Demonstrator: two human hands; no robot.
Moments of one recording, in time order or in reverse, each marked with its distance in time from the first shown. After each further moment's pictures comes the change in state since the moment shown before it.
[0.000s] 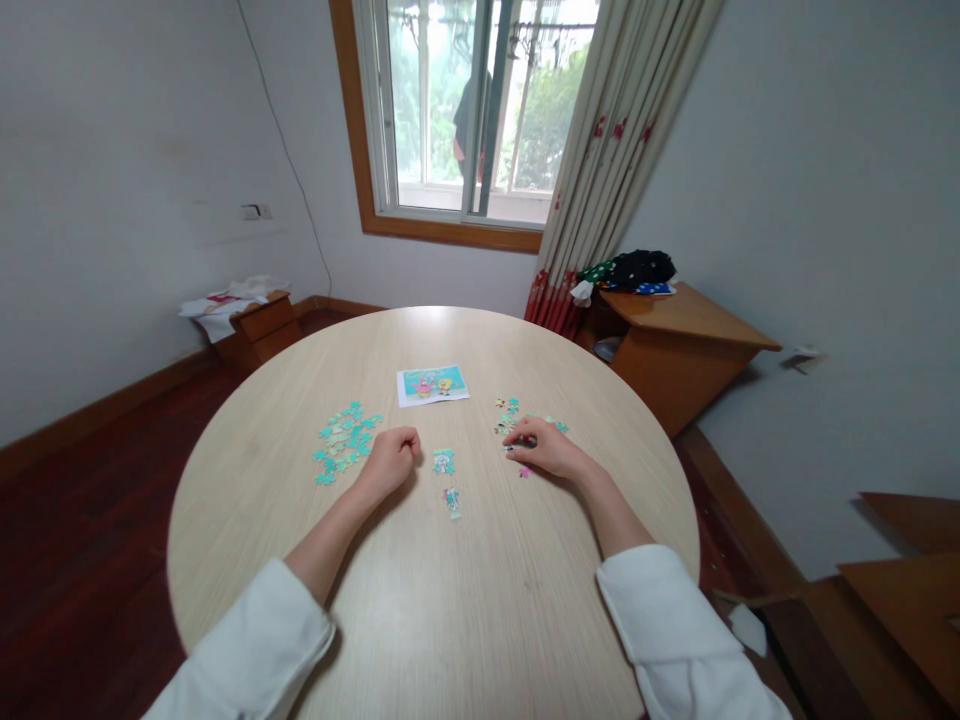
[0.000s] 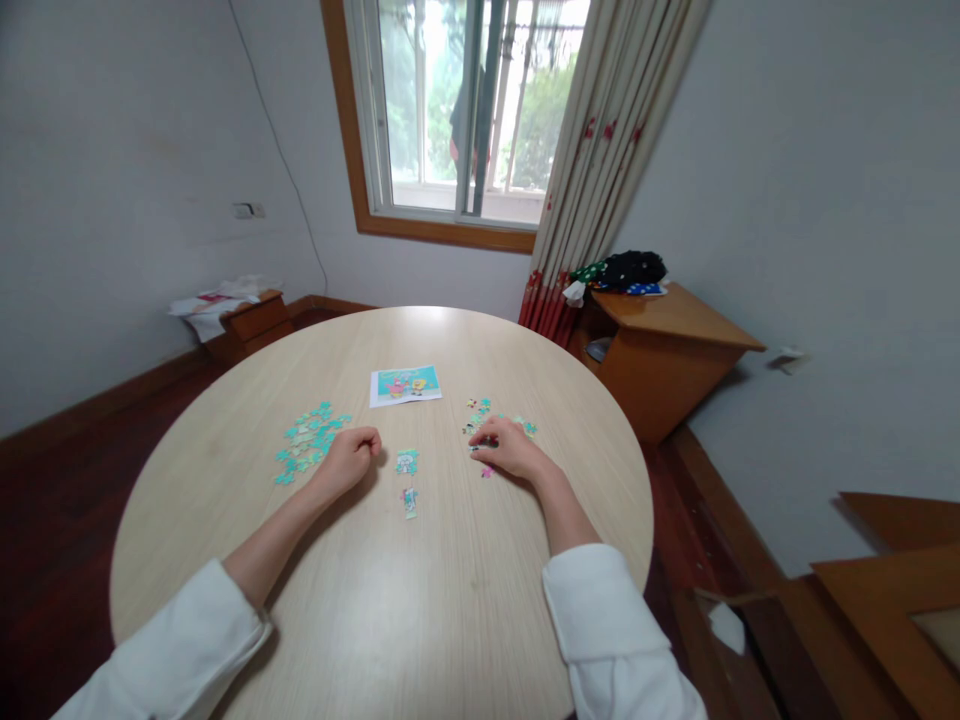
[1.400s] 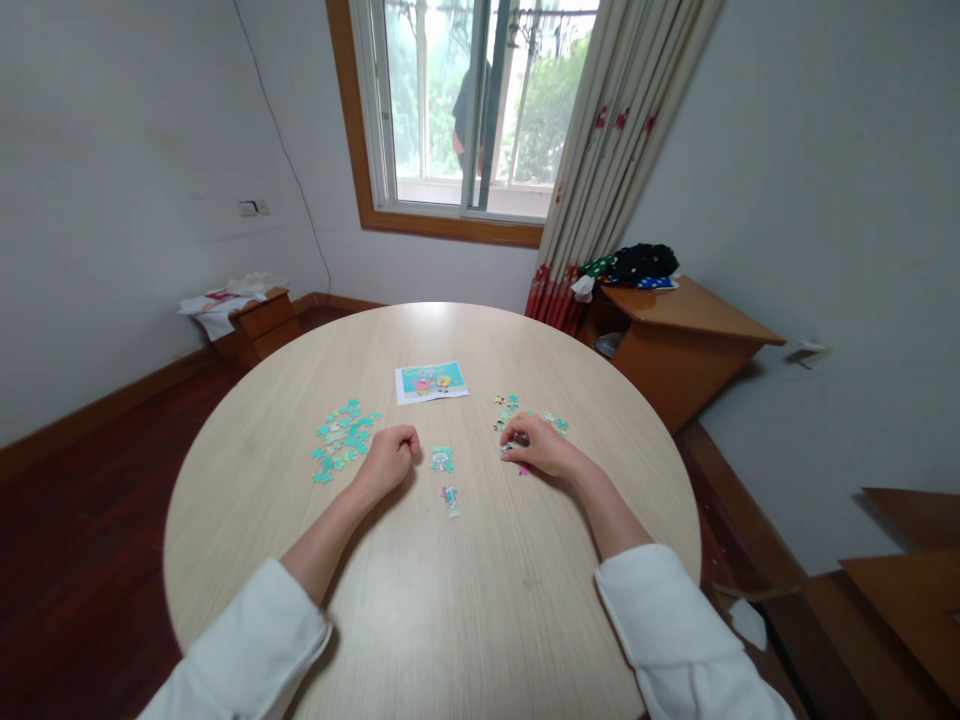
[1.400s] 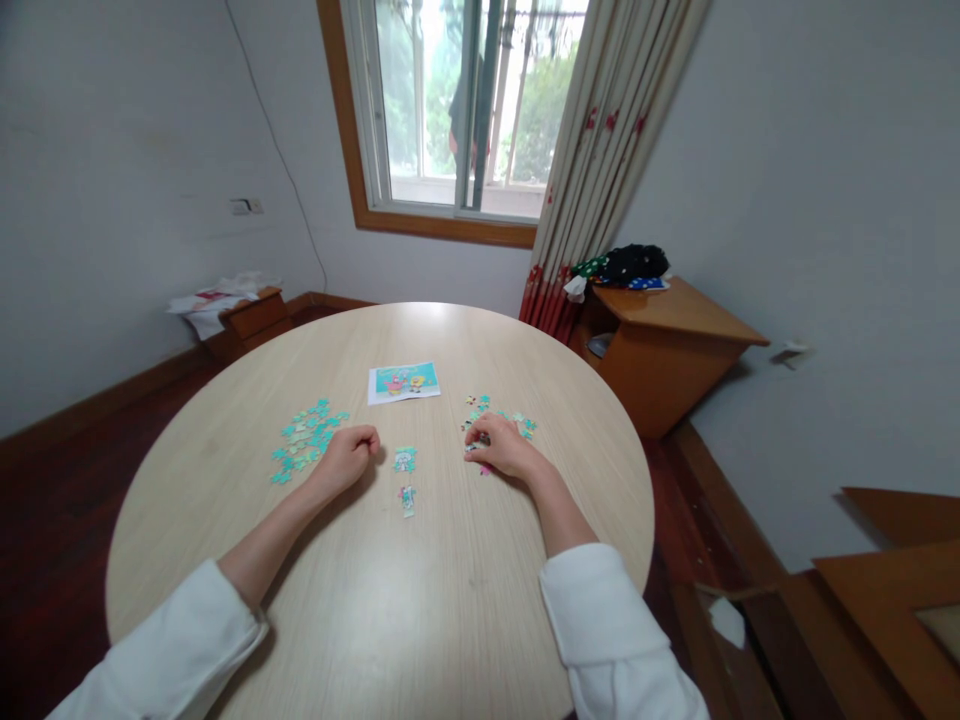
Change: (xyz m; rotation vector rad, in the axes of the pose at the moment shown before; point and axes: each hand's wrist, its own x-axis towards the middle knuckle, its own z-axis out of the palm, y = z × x) left_hand 0.000 -0.002 0.002 -0.018 -0.002 0.000; right_hand 0.003 -0.012 0.004 -0.102 -0.010 0.002
